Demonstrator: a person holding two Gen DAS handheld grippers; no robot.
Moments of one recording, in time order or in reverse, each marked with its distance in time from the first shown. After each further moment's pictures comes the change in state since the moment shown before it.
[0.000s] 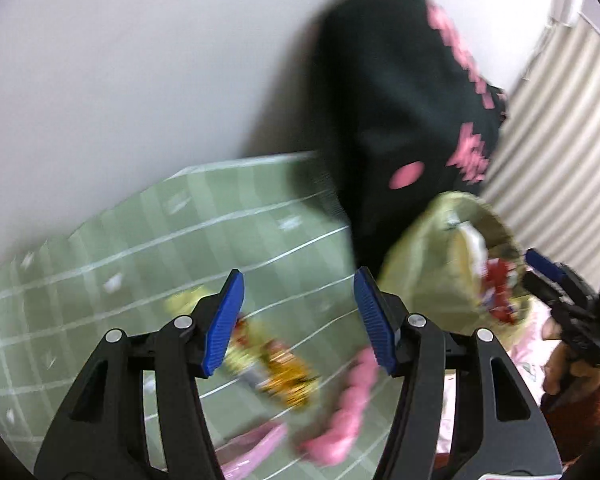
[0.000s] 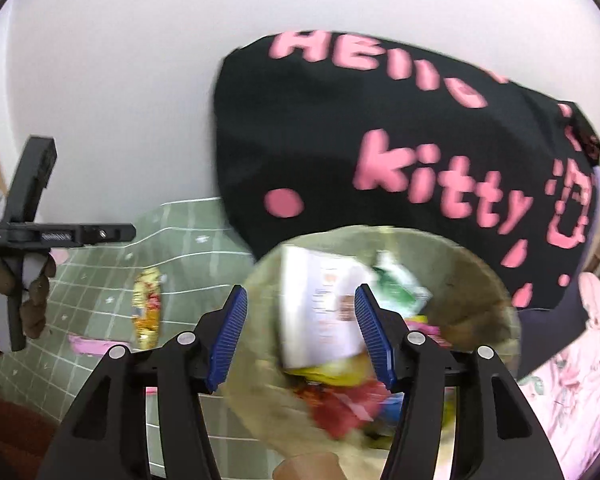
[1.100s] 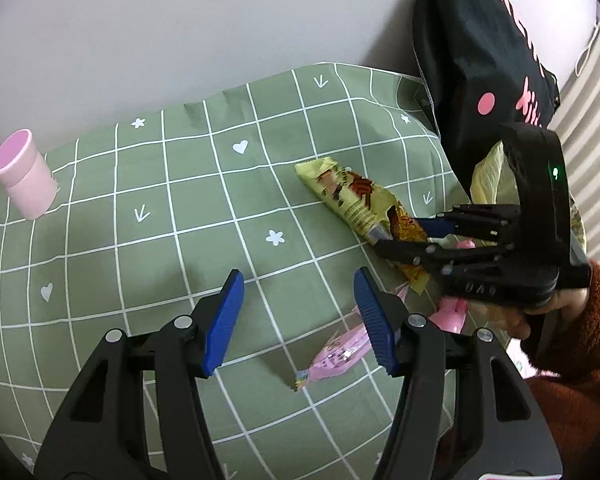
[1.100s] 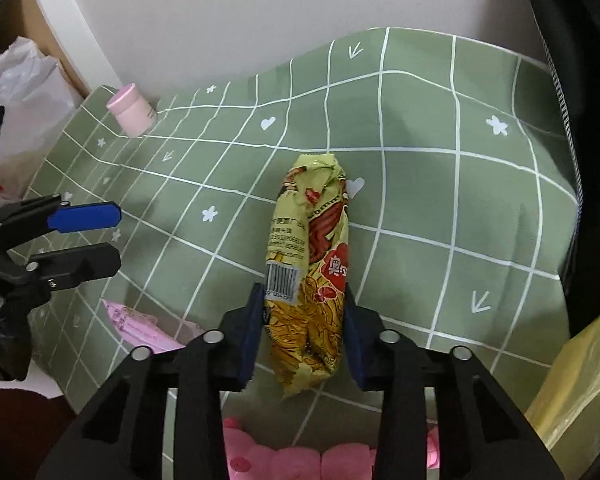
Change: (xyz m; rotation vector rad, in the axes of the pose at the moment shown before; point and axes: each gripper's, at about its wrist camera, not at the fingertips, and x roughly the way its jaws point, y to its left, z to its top) left arm -0.042 0.064 -0.095 -0.052 0.066 0.173; right arm 0.187 0.152 -0.030 -0.220 0.416 0.398
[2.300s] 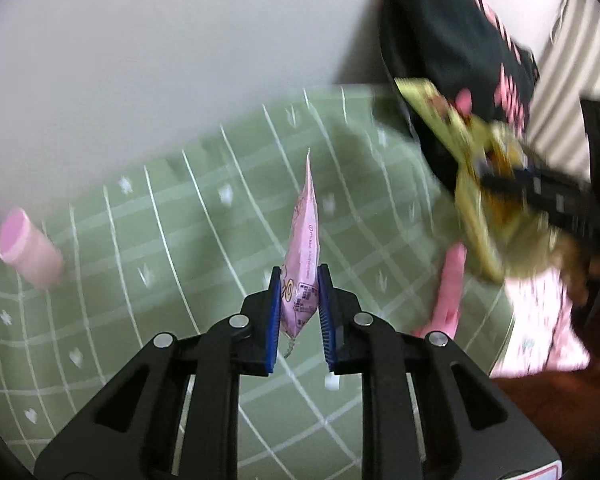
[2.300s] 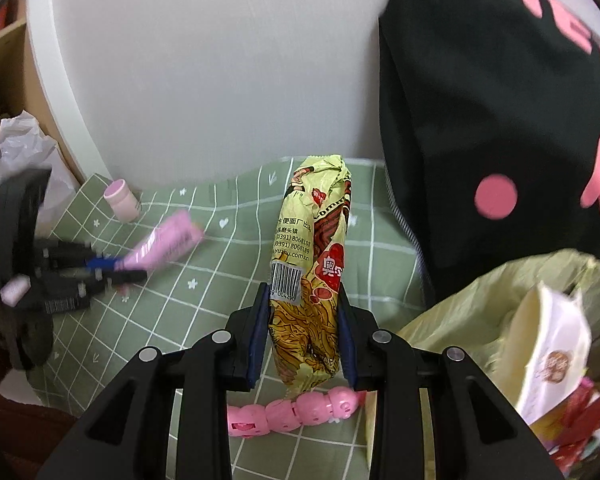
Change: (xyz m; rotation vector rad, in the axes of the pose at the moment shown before) left arm -0.022 -0.011 0.045 0.127 -0.052 -0.006; right arm -0.133 -0.014 -0.010 0.055 -0.286 -0.164
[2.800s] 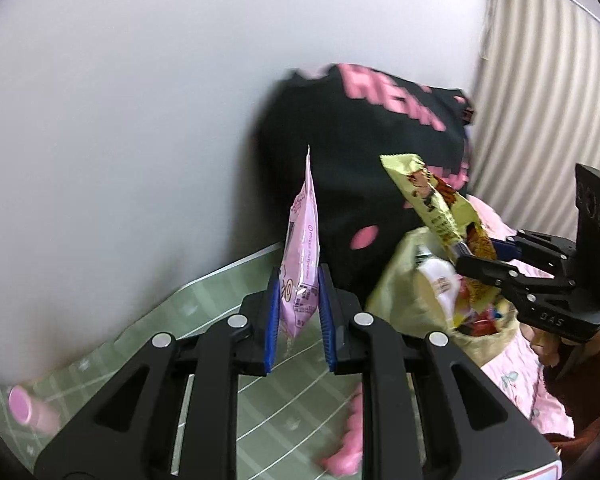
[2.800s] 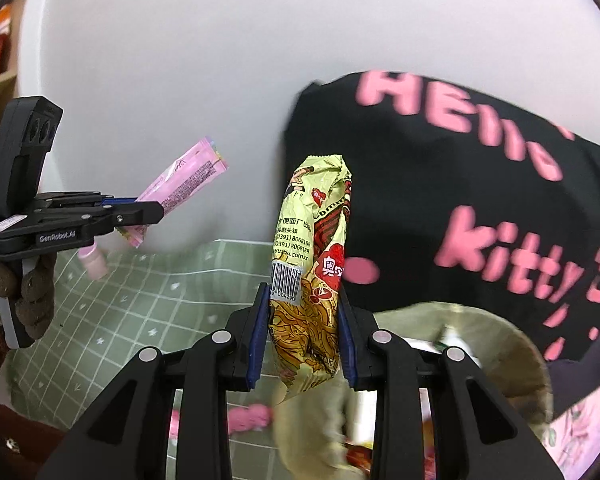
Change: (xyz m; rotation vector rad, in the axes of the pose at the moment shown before) left arm -0.023 -0.117 0.106 0.218 -0.221 -0.155; right arm -0.104 -0.055 0.001 0.063 -0.204 -0.204
